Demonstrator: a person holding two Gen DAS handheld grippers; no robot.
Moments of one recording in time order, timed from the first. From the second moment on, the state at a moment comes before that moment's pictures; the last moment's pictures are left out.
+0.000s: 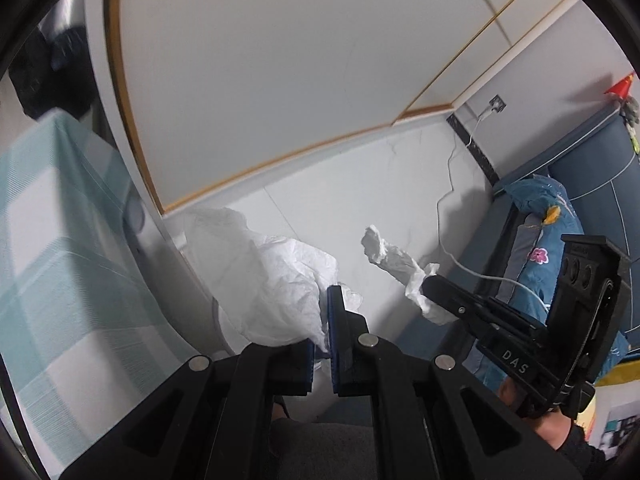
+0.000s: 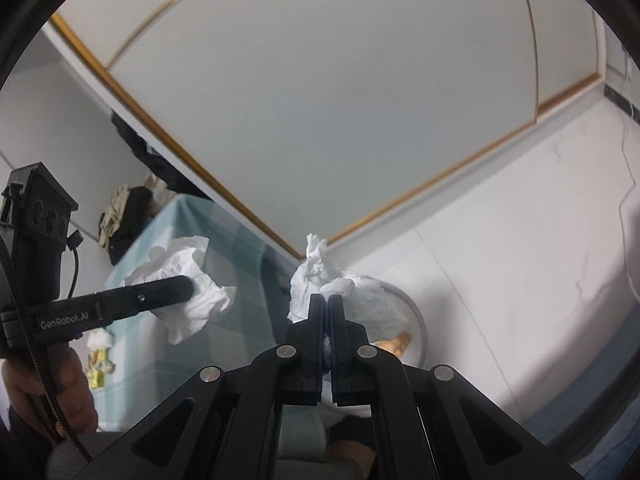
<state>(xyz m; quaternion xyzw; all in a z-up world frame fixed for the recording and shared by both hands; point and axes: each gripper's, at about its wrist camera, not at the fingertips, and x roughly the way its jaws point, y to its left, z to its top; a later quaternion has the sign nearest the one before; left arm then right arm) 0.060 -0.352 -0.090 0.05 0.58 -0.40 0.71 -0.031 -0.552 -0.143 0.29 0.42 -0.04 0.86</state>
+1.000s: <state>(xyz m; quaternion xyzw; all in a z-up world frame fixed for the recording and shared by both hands) 0.079 -0.388 -0.174 0.07 0.69 -0.35 0.63 -0.010 -0.561 -0.277 0.37 0.53 0.01 0.76</state>
